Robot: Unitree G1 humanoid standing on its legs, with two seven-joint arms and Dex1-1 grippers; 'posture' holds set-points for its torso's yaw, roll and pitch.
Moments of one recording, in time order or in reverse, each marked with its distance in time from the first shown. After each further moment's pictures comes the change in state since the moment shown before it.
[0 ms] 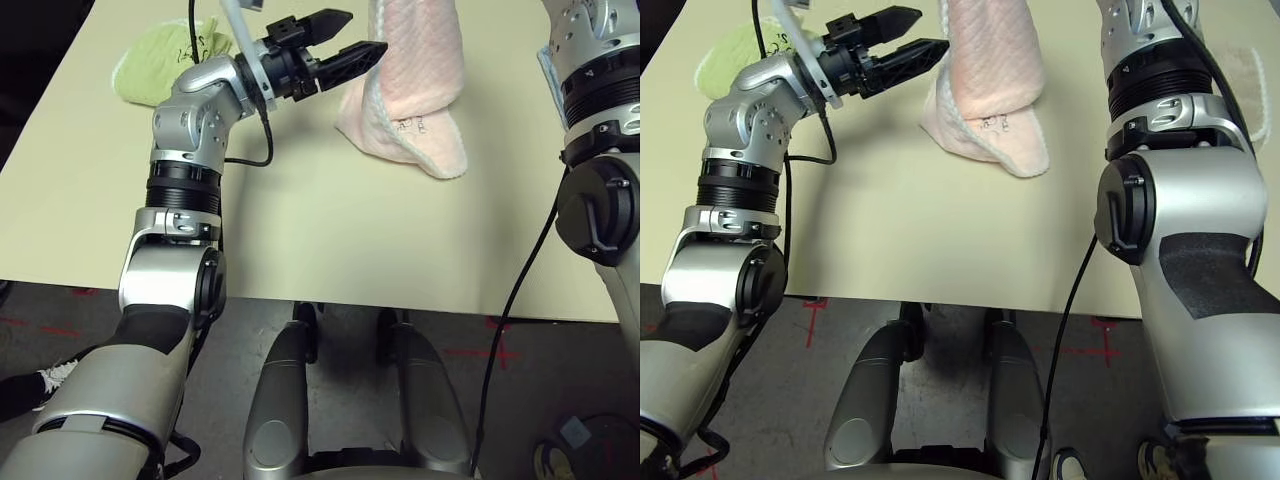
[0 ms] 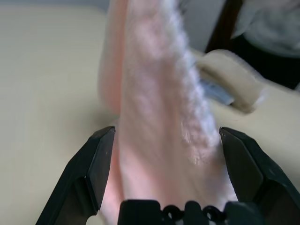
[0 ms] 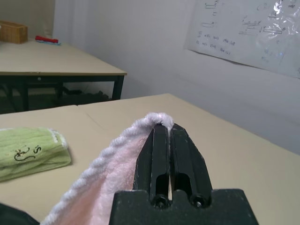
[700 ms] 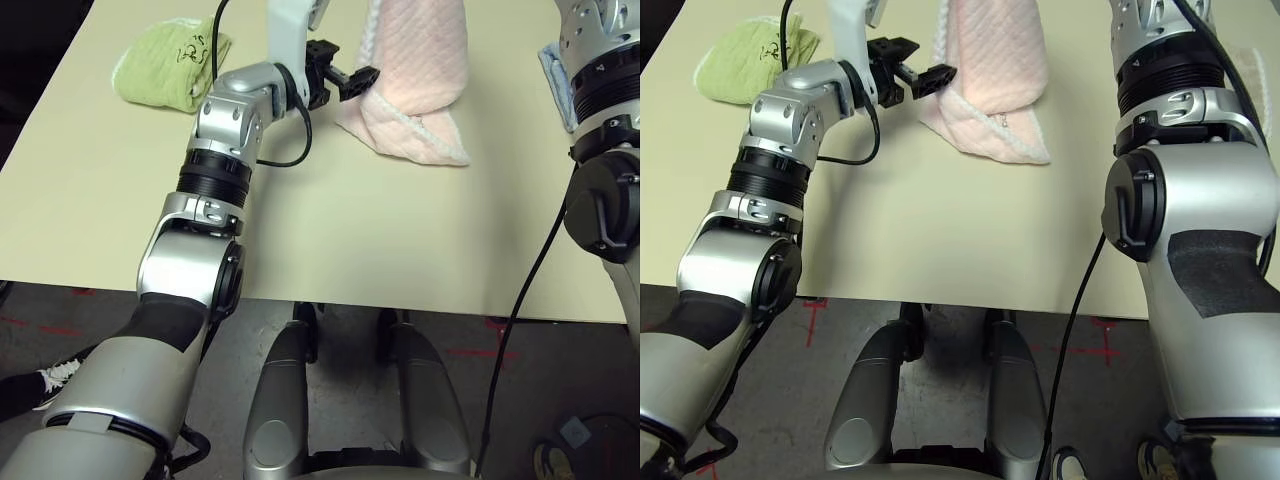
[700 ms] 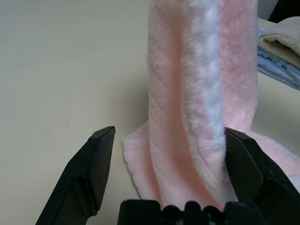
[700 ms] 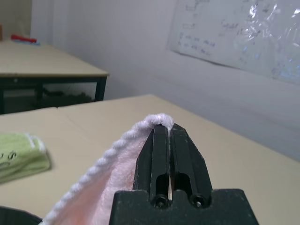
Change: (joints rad) left arm -0.103 -0.023 -0.023 0.116 0.126 -0.019 0.141; right arm -0.059 -0.005 -0.024 0.063 -0.010 -0.074 -0.087
